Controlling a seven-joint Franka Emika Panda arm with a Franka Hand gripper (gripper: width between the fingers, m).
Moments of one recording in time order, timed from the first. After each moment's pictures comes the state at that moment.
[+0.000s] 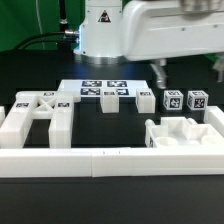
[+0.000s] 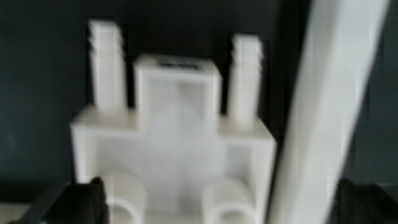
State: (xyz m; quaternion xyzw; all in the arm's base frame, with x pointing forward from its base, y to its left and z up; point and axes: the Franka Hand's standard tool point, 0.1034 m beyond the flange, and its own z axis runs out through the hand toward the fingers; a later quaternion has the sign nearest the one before) arm 0.568 0.067 0.085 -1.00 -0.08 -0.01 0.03
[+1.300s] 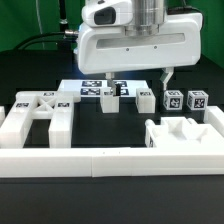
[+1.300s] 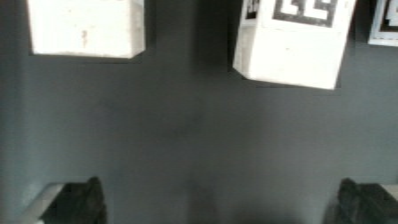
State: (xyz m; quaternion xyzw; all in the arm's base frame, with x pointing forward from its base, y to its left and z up) arm 0.499 0.024 0.047 -1.00 -0.05 0.04 0.03
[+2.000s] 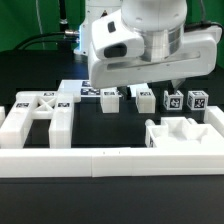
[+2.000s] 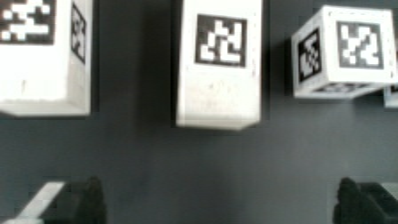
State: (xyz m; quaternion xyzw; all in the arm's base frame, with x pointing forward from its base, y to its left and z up) arm 0.496 0.044 0.041 -0.96 -0.02 0.27 0.07
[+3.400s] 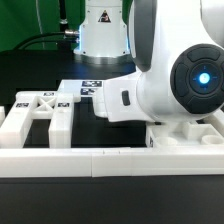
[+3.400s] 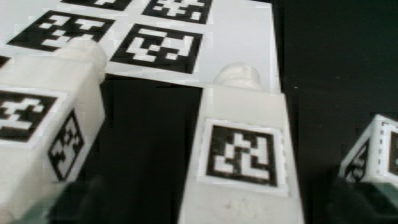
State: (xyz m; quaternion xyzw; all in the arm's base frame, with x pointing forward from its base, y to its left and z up) arm 0.461 0.044 0.007 -0.84 -0.06 0.53 0.03
